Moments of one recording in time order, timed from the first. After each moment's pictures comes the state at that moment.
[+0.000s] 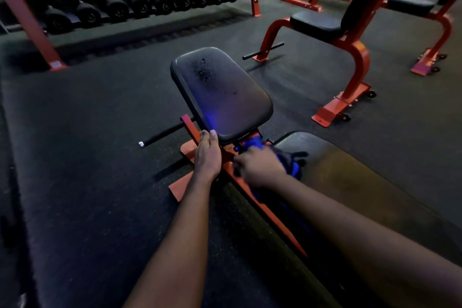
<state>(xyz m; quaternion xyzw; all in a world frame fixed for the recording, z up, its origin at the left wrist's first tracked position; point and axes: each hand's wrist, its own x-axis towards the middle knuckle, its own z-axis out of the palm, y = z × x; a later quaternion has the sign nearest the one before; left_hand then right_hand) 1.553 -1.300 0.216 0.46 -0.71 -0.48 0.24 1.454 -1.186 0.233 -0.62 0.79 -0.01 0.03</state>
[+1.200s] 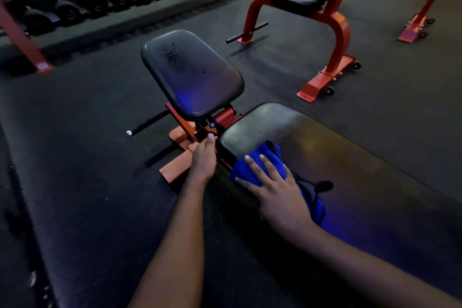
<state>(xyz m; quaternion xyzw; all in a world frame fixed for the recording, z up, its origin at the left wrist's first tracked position) 1.556 -1.203 0.189 0.43 -0.66 -0.57 0.22 1.502 -0.996 0.213 -0.58 0.82 -0.02 -0.04</state>
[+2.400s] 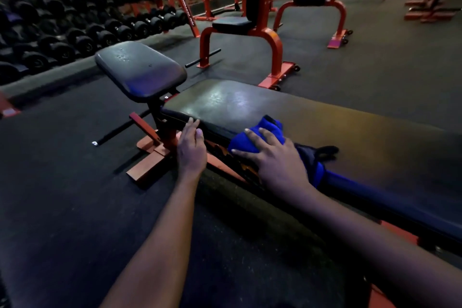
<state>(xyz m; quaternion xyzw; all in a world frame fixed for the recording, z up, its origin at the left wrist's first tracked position) 1.597 -0.997 0.159 0.28 -0.81 -0.34 0.39 1.542 -0.784 0.201 -0.48 0.87 -0.01 -0.12</state>
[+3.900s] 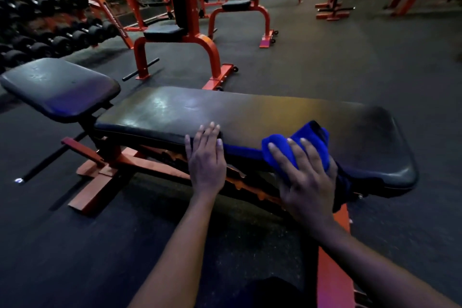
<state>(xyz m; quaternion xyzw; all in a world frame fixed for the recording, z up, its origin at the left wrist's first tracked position) 1.567 -0.837 0.144 0.11 -0.89 -0.21 0.38 1.581 -0.616 0.145 -0.19 0.91 -0.11 -0.36</state>
